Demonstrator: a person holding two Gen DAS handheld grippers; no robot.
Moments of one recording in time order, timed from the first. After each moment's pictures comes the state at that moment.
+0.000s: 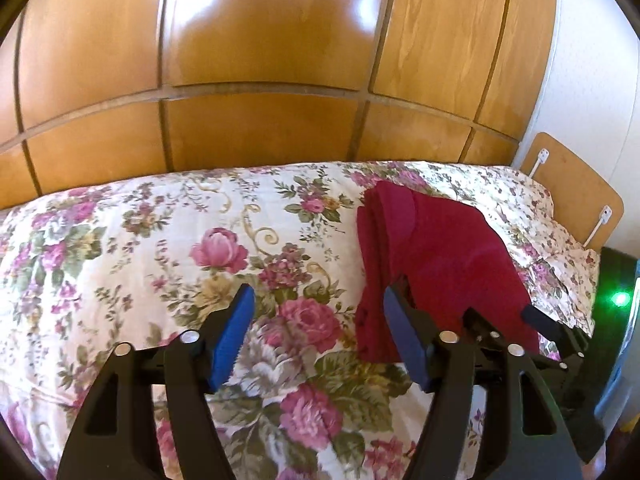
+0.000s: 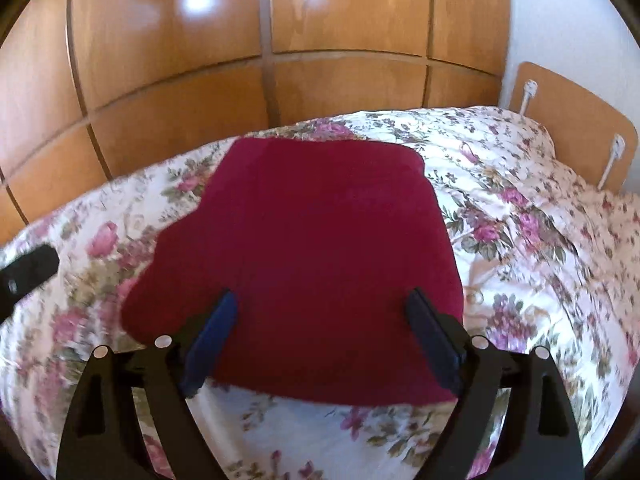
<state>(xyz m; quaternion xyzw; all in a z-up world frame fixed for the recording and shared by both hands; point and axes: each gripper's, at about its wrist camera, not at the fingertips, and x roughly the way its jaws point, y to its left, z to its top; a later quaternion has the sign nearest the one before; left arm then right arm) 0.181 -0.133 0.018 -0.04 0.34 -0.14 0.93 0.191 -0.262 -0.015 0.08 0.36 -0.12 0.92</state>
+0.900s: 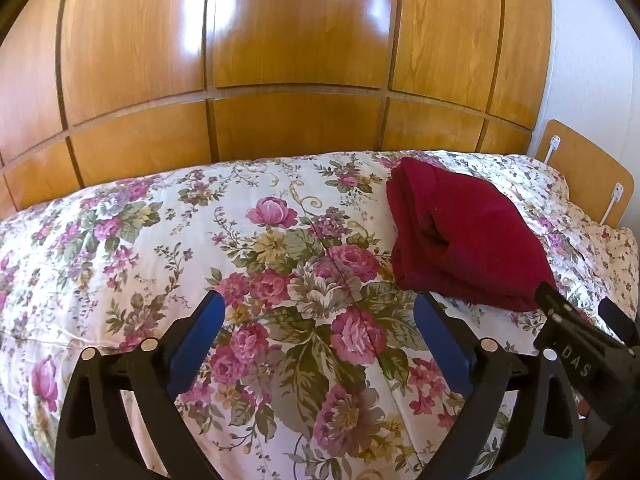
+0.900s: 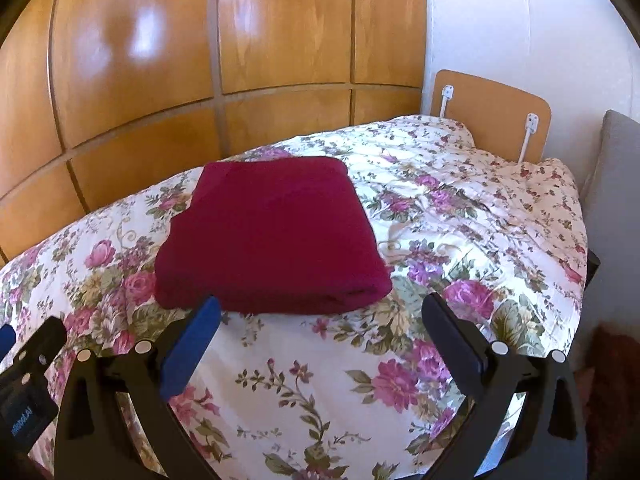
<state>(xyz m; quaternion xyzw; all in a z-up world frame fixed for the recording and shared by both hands) 0.114 -0.105 0.003 0.00 0.32 -0.10 0.94 0.101 -0.221 0.009 0.09 0.31 -0.24 0.92</state>
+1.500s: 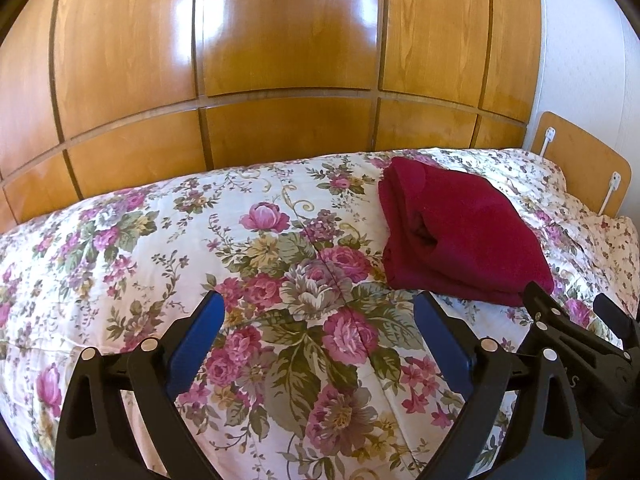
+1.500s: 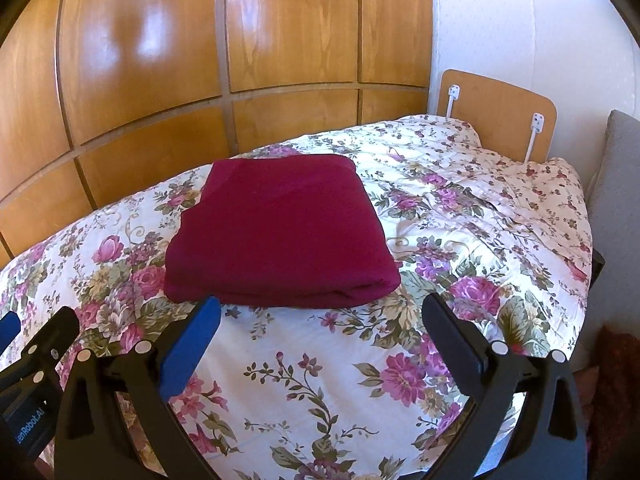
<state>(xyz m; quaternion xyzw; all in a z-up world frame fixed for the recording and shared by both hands) 0.111 -0.115 0.004 0.01 0.31 -0.11 0.94 0.099 -0.216 0.007 0.10 0.31 -0.23 0.92</state>
